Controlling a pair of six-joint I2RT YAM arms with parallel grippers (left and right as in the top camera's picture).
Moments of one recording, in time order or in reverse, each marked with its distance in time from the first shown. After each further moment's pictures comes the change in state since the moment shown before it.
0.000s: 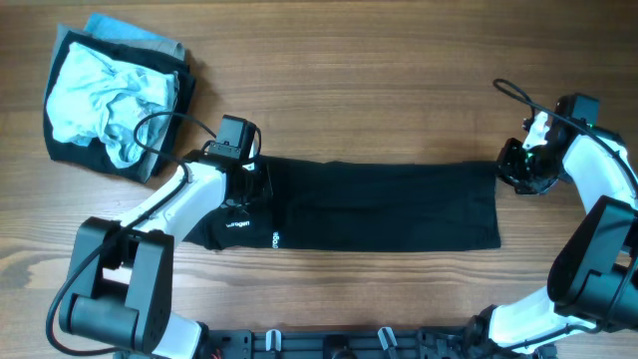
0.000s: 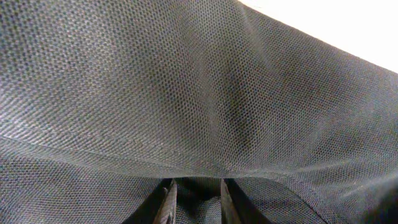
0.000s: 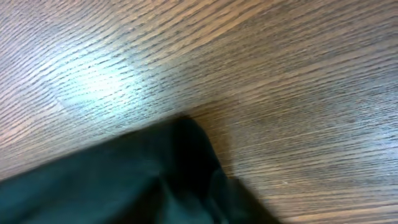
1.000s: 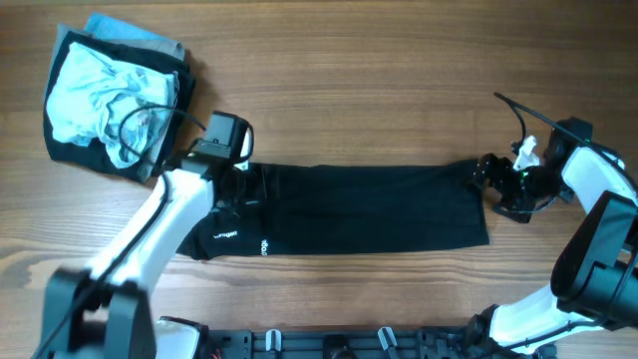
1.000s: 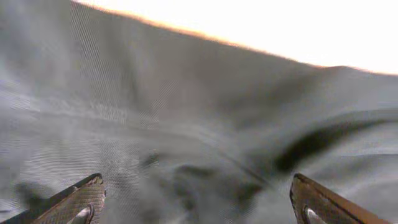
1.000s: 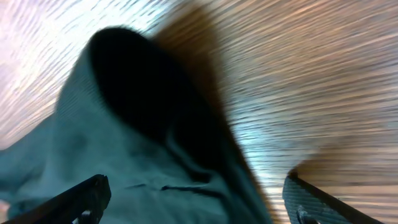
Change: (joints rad) left arm 0.001 -0.186 0.051 -0.192 0.008 0.055; right arm -0.043 0.023 -0.110 -0.051 -0.224 -0.012
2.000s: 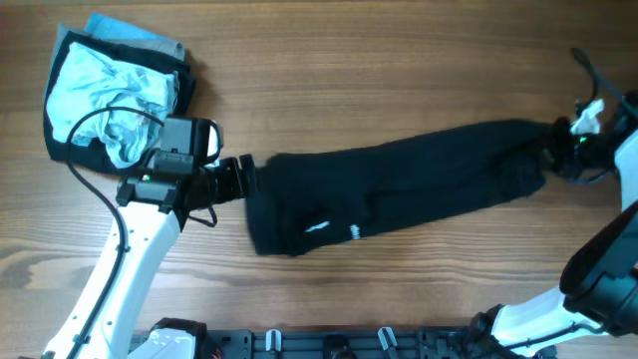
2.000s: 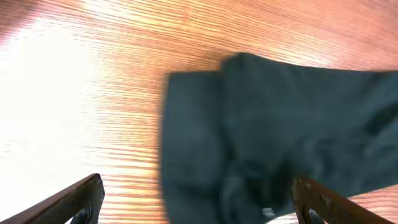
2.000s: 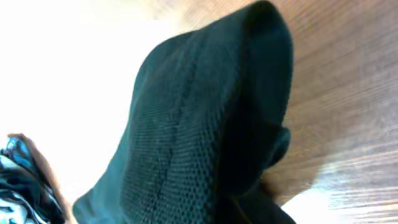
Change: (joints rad) left arm 0.094 -0.224 0.011 -0.093 -0.004 0.002; right arm -0.138 -0.004 0.312 -0.080 -0.086 0.100
